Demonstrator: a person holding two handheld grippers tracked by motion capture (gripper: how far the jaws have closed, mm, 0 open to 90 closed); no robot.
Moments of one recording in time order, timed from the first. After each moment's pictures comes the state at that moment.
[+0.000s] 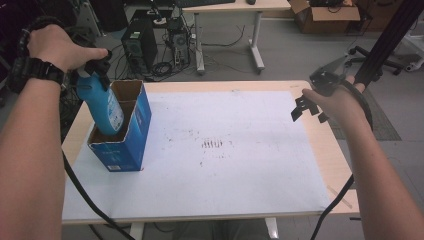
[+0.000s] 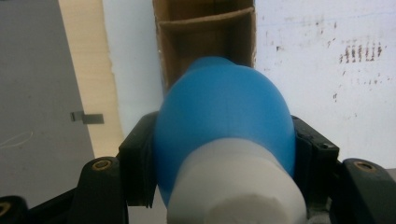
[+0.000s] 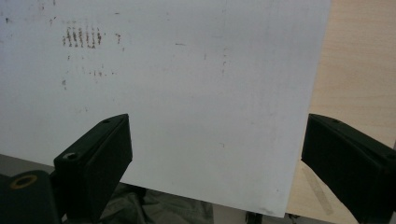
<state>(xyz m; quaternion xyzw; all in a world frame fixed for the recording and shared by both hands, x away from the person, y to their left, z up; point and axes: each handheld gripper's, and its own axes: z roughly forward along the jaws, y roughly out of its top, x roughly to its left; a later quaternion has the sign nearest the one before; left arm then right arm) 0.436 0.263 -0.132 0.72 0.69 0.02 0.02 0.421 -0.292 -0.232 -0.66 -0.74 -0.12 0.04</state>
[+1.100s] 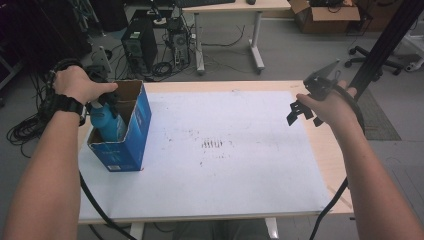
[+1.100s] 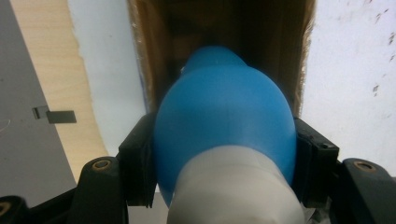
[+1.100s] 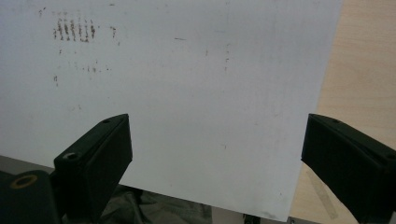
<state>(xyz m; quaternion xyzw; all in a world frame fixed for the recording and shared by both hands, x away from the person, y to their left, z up) 0.443 0.272 -0.224 0.72 0.70 -0.03 -0.01 0.424 -0.285 -0.247 -0.65 -0.75 -0.11 0.05</state>
